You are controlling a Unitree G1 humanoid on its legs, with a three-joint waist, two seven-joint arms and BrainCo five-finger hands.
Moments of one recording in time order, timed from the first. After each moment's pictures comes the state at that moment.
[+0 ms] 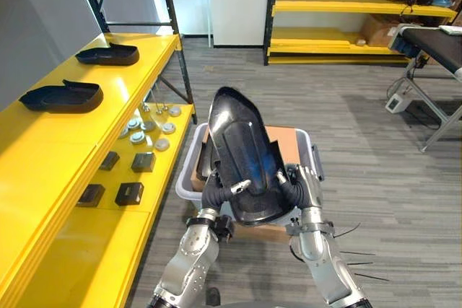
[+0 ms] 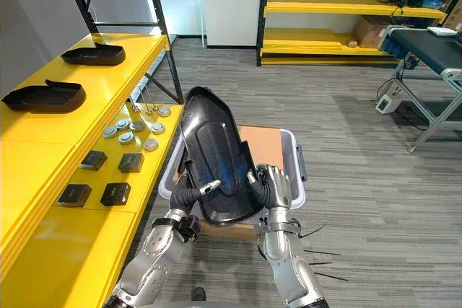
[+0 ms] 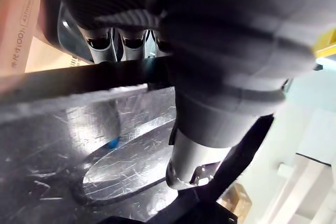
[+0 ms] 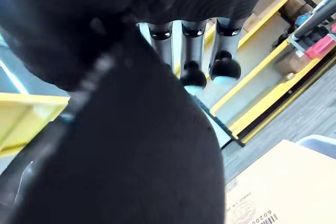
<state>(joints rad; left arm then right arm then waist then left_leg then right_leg) 0.10 0.13 -0.43 -0.08 -0.43 -0.03 0.28 0.12 -0.12 0.36 -0.11 -0.71 -0.02 -0.41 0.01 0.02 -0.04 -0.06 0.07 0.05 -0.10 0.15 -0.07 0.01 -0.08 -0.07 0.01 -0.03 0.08</state>
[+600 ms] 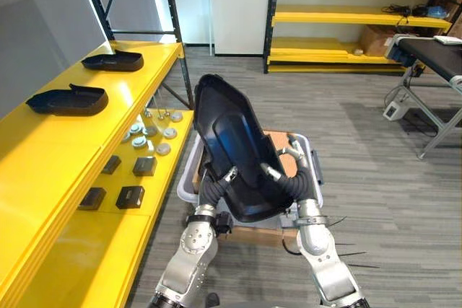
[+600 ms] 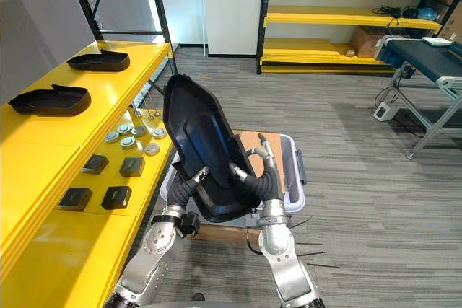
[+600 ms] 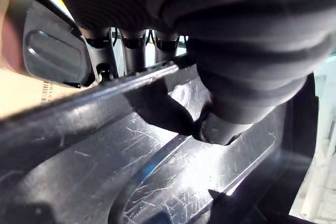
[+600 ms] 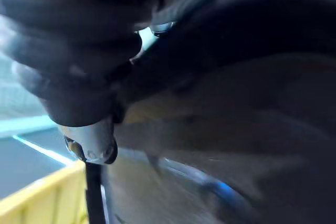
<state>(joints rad) 0.11 0.06 -0.34 -0.08 -0.17 0.03 0.28 0.11 -0.02 0.18 -0.34 -0.11 -0.15 -0.31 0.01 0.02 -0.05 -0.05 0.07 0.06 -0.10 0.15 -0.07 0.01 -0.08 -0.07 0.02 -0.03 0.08</state>
